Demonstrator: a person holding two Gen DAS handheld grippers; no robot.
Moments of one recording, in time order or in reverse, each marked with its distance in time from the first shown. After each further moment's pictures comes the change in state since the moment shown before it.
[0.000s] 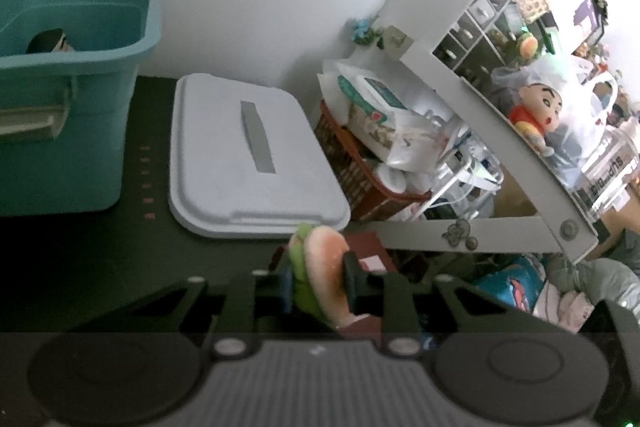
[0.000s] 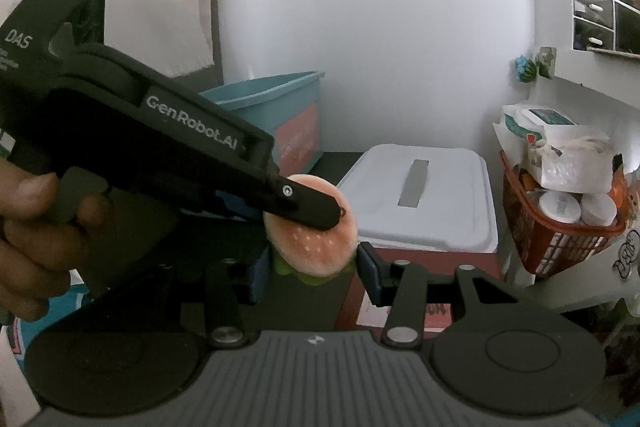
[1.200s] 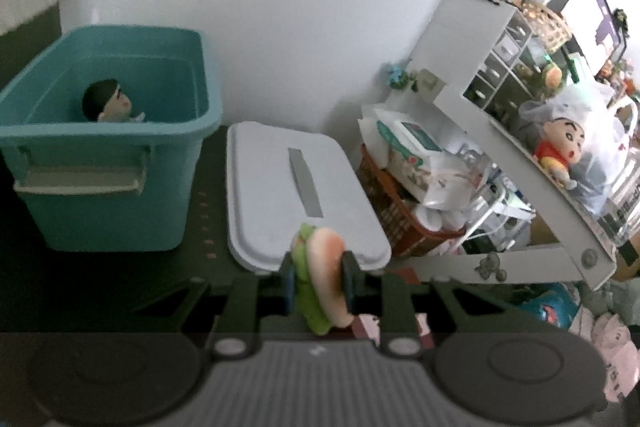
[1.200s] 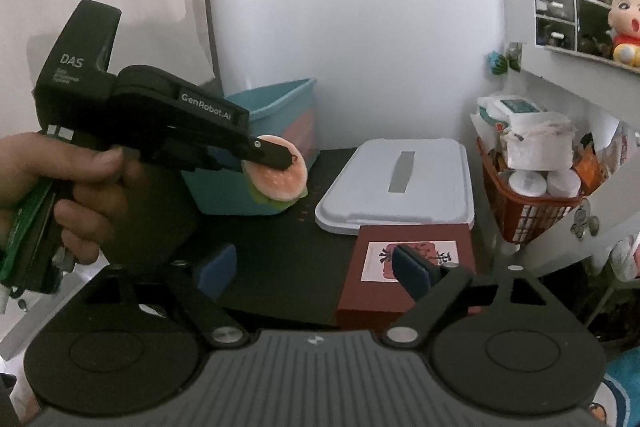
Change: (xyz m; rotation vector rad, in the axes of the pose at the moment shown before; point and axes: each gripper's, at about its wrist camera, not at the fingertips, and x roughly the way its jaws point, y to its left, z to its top) left arm -0.041 0.001 0.014 0.000 -0.109 0.158; right arm -0.087 0.005 0.002 0.073 0.008 -0.010
